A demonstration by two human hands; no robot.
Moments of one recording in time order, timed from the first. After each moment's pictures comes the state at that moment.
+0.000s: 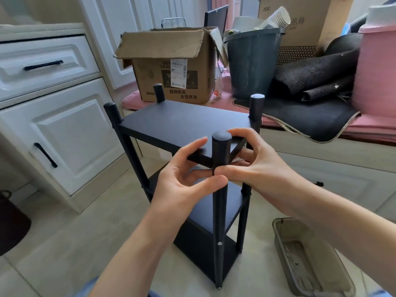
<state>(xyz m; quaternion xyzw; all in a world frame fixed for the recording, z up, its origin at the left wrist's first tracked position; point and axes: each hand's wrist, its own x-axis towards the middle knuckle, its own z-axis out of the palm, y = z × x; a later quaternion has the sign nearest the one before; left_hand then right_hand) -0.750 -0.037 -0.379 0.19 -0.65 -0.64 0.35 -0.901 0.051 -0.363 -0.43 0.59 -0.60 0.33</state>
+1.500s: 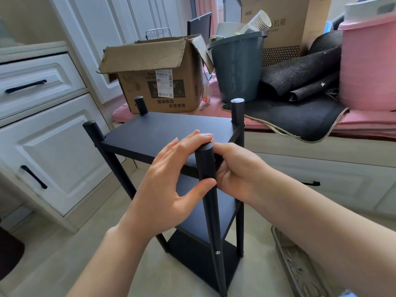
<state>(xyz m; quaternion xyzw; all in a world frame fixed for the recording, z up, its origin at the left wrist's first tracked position) -0.772 -0.067 -0.364 0.04 -0.90 -0.23 0.36 -0.912 0.007 -0.354 -0.17 0.42 -0.71 0.53</state>
